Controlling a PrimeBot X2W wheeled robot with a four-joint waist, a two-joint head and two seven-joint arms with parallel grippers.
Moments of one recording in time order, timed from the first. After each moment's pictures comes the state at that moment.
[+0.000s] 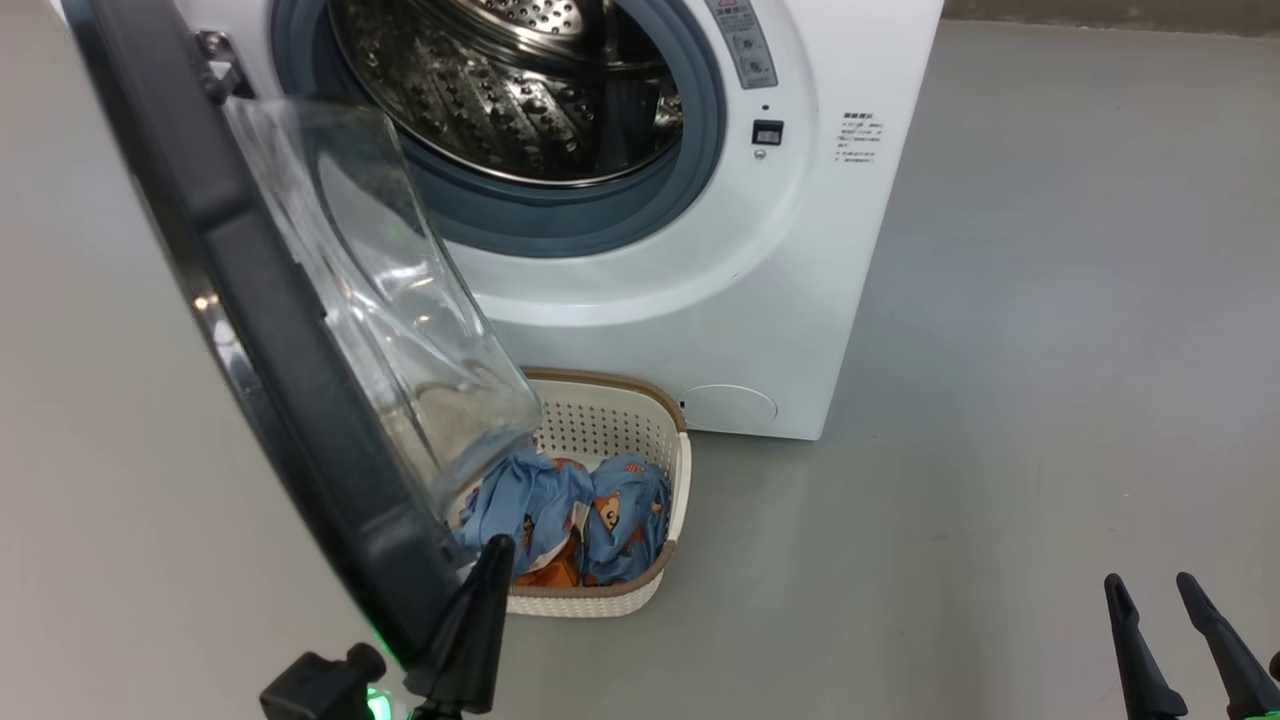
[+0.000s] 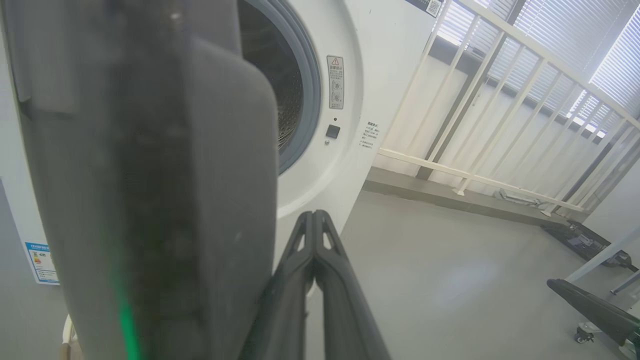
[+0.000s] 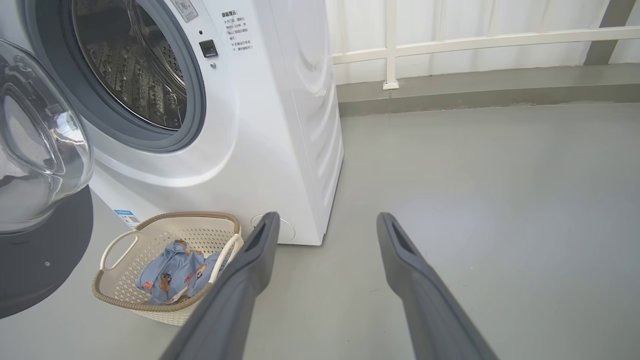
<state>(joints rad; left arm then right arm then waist) 0.03 0.02 -0.29 -0.03 -0.40 0.04 -0.26 0.12 -0.25 -0.10 0.17 0.41 0.12 -0.25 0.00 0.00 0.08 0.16</state>
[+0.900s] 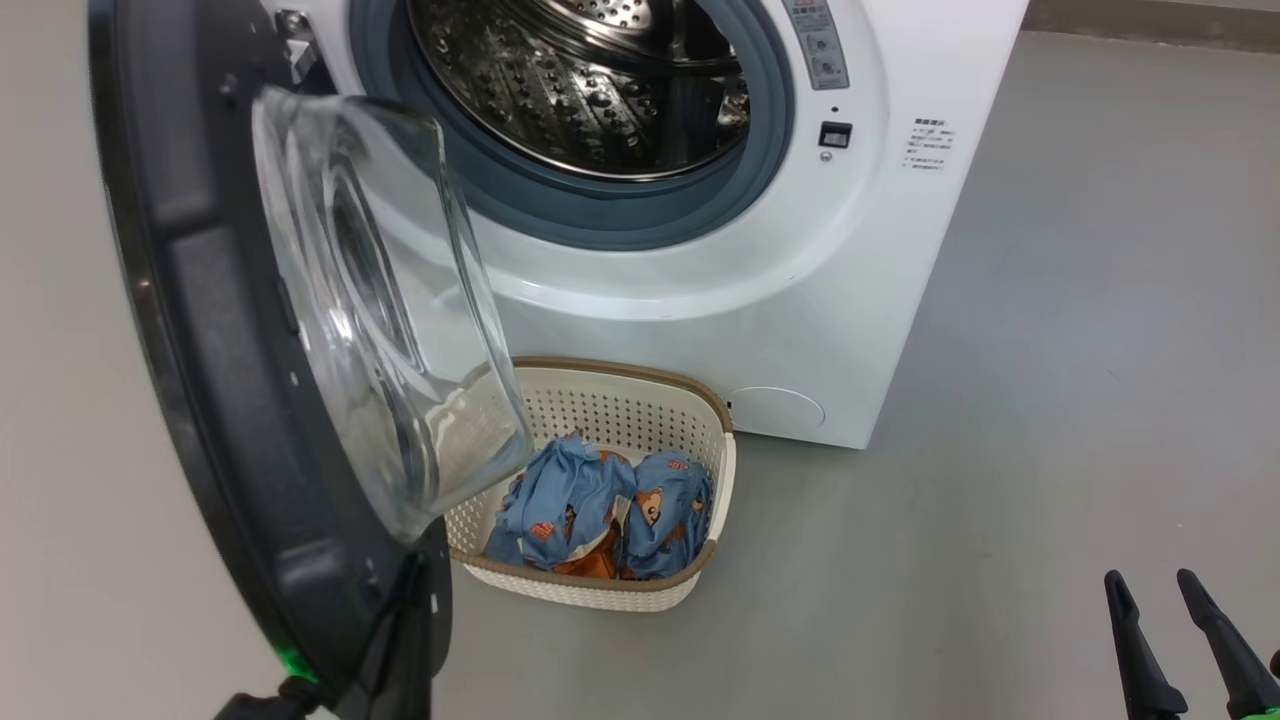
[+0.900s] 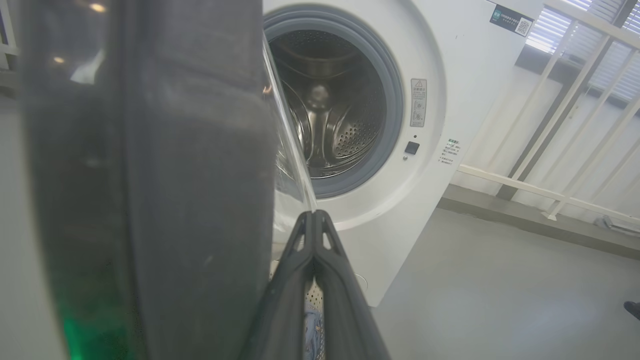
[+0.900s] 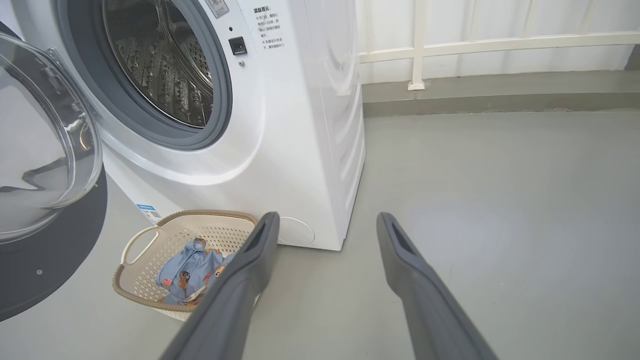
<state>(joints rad) 0.13 0.04 -0.23 -0.14 -0.36 0.18 -0.26 0.12 -0.25 -0.10 0.17 0.41 0.12 -0.25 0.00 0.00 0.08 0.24</state>
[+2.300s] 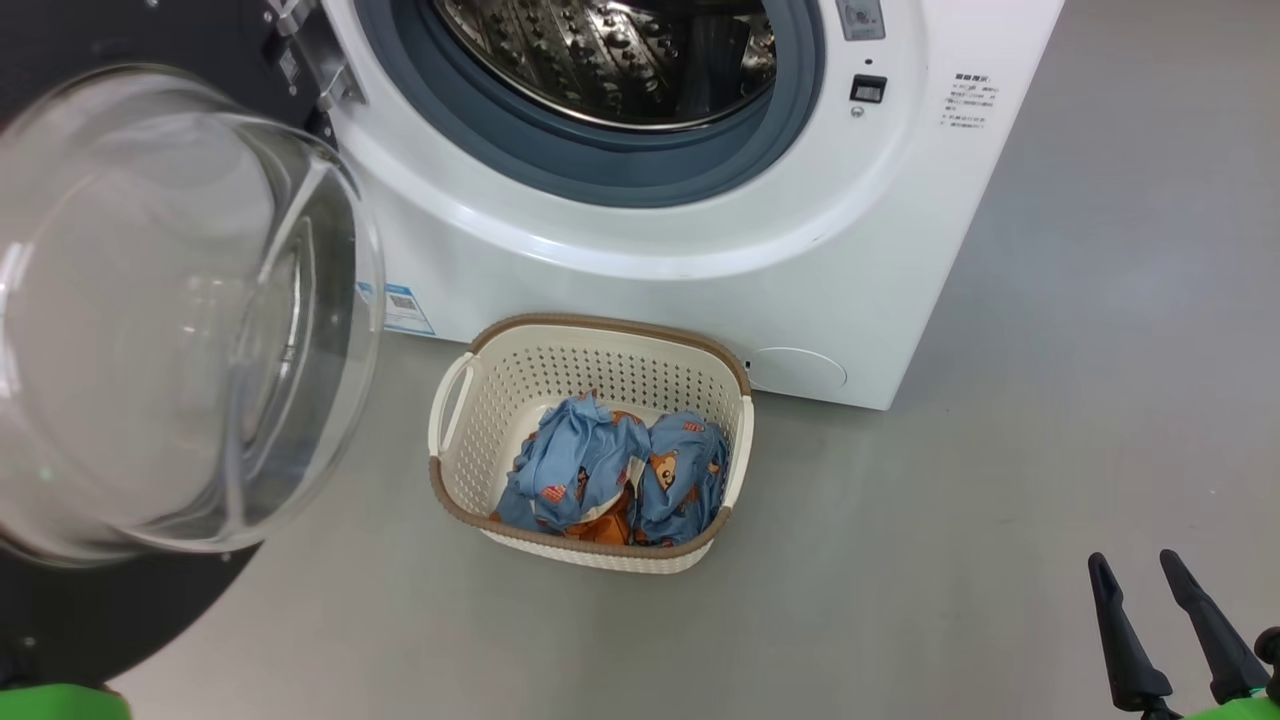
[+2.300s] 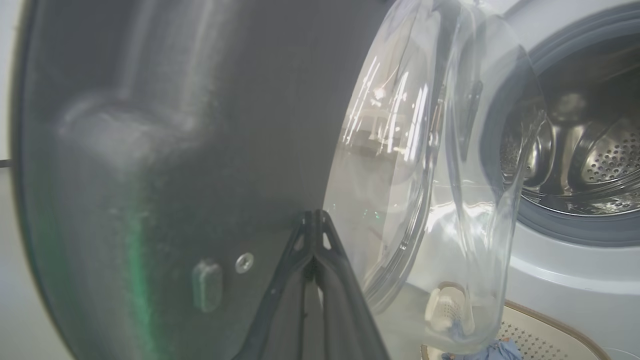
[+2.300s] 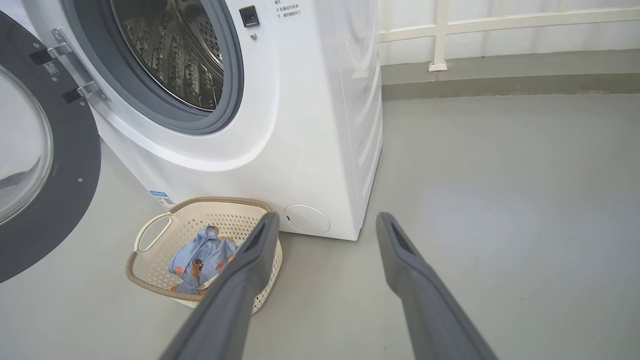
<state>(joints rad) -0.03 0.11 0.33 0.12 -0.29 0.18 -0.26 0.10 -0.25 -0.08 0.16 0.41 0.12 -0.25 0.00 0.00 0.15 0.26</state>
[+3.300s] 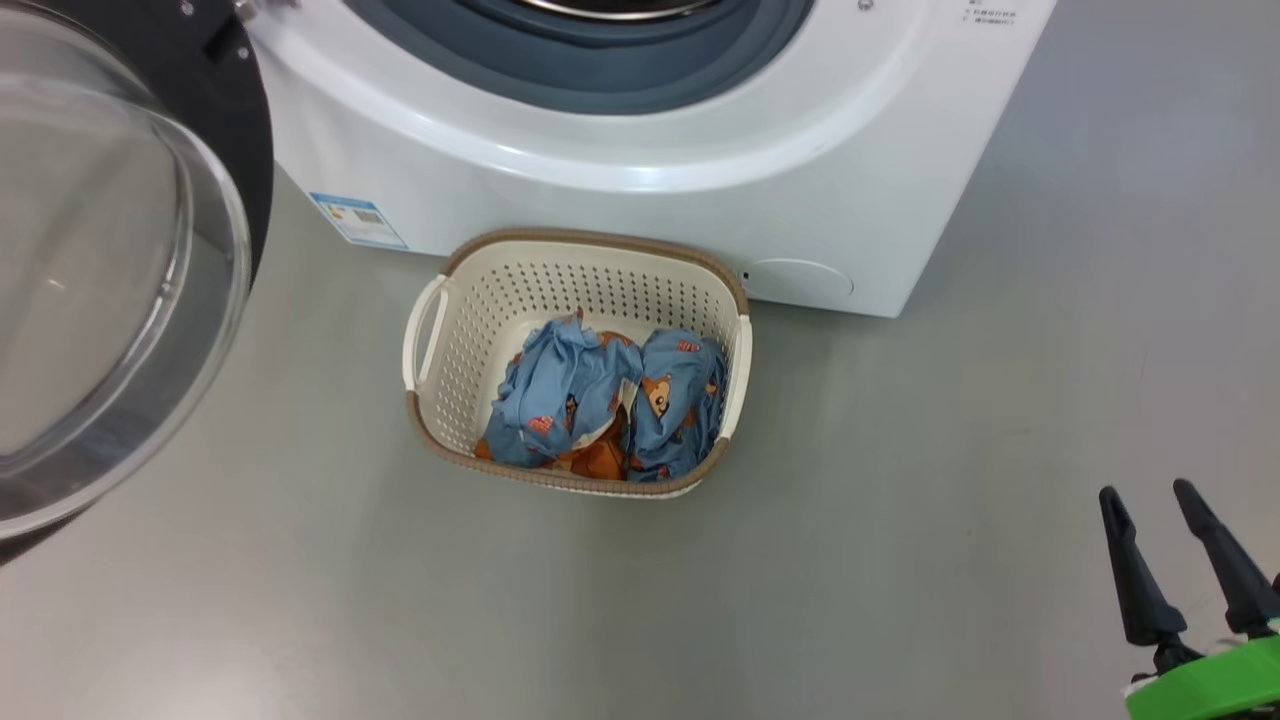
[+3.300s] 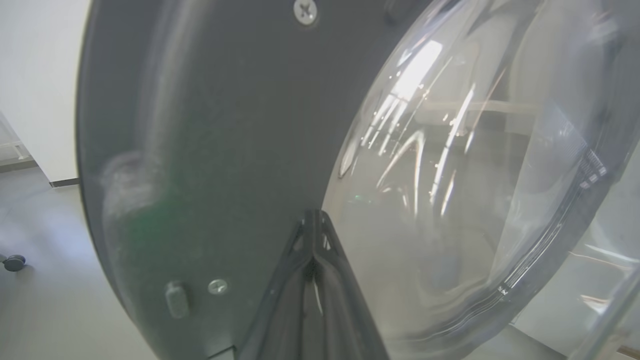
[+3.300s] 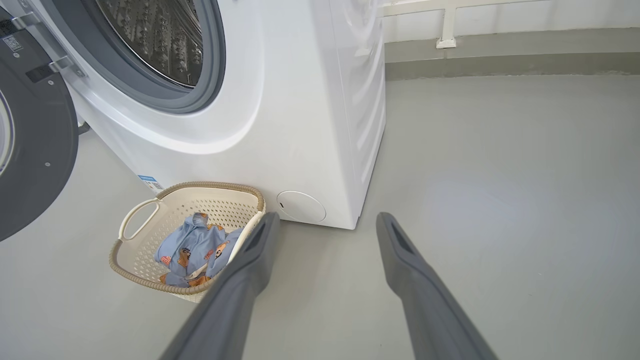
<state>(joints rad) -0.38 0.28 0.59 0.49 -0.17 0.10 -0.26 0.03 -0.30 -0.06 0.13 0.42 0.12 -0.25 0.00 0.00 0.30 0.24</state>
